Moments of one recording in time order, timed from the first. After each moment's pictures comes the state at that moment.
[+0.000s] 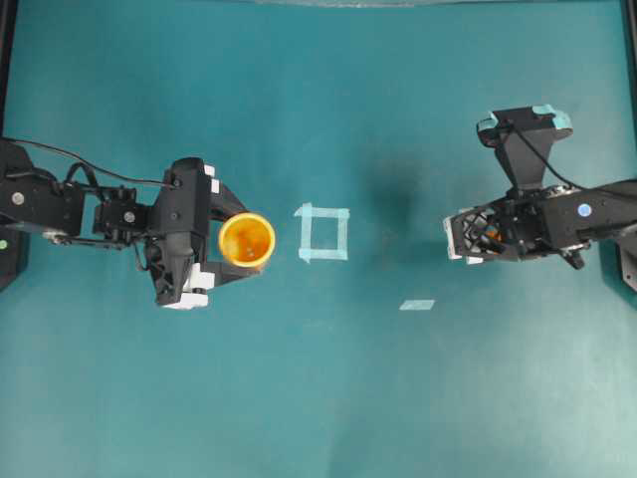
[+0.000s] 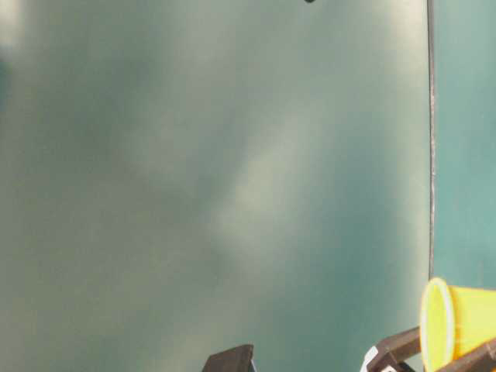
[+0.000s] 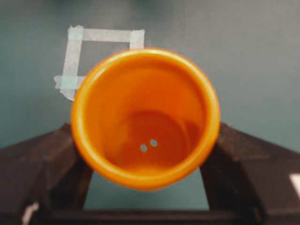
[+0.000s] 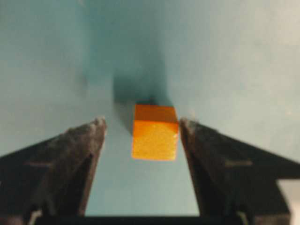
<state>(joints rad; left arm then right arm) -0.03 -0.07 0.95 0.02 -0.32 -0.04 0.08 -0.10 0.80 -0.25 0.82 1.73</state>
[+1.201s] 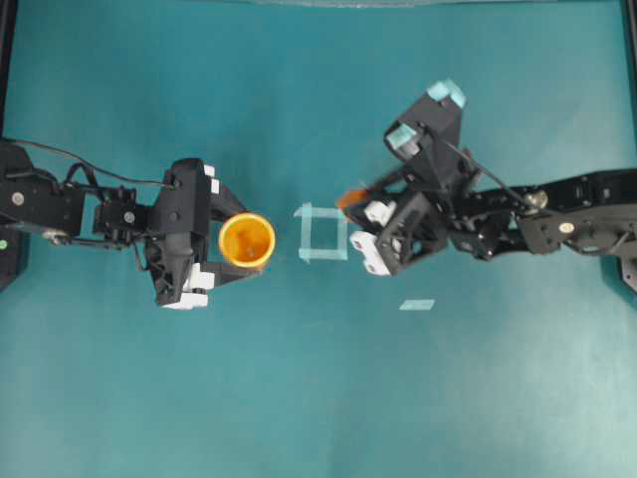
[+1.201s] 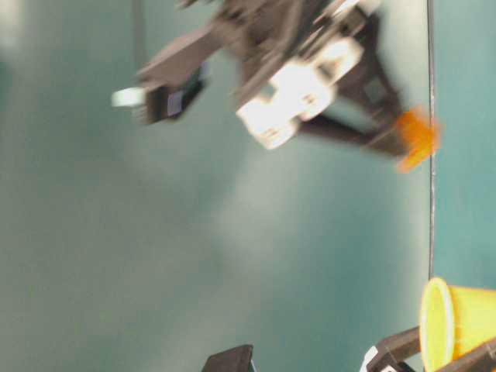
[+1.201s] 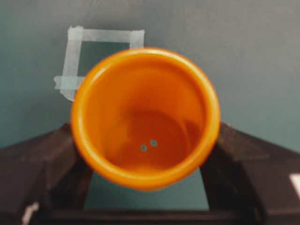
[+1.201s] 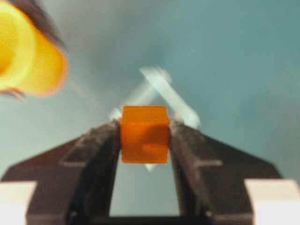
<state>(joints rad) -0.03 -0.07 0.96 0.02 -0.32 -0.04 0.10 -0.08 0.59 -1.01 0.43 1.74</state>
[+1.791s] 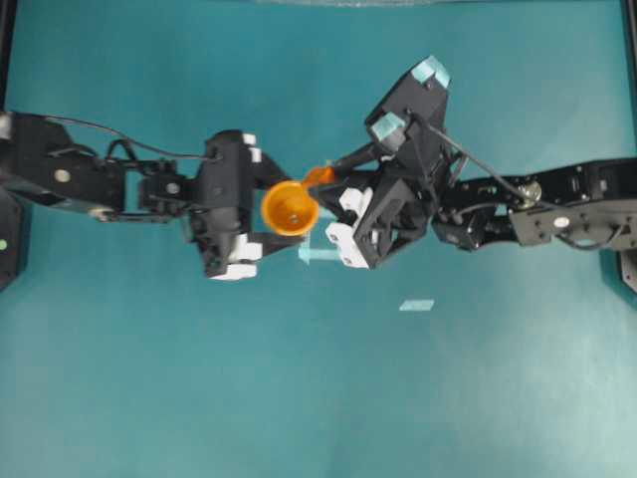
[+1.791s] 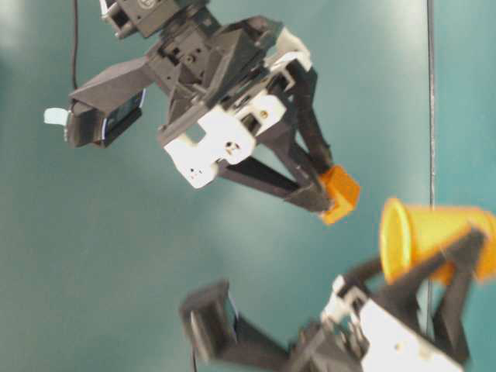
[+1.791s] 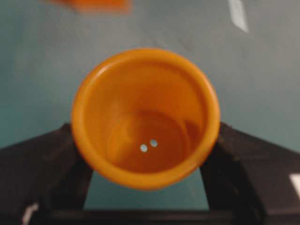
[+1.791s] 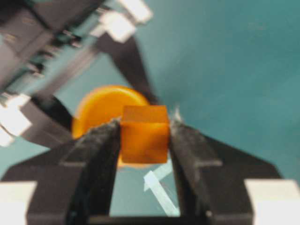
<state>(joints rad) 0.06 0.03 0.78 0.02 -0.32 0.06 0.09 -0.08 0.50 -1.10 0.42 1.74</state>
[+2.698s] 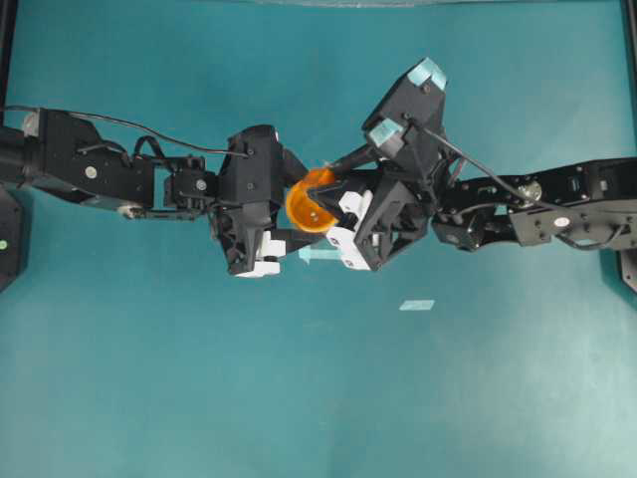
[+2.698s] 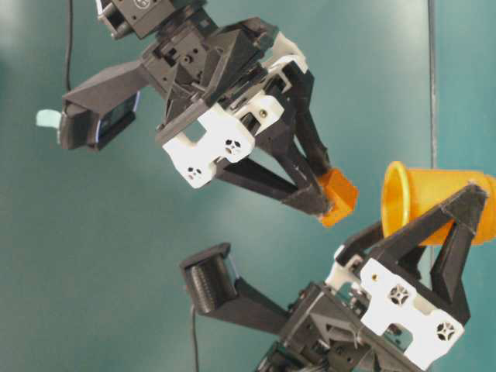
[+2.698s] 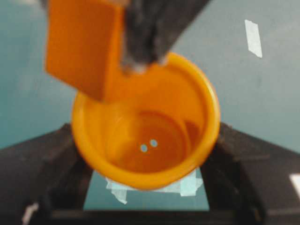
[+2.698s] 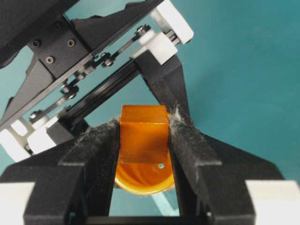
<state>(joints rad) 0.05 0.08 0.70 0.02 -0.26 0.05 0.09 -0.08 0.50 -1.11 0.42 1.69</state>
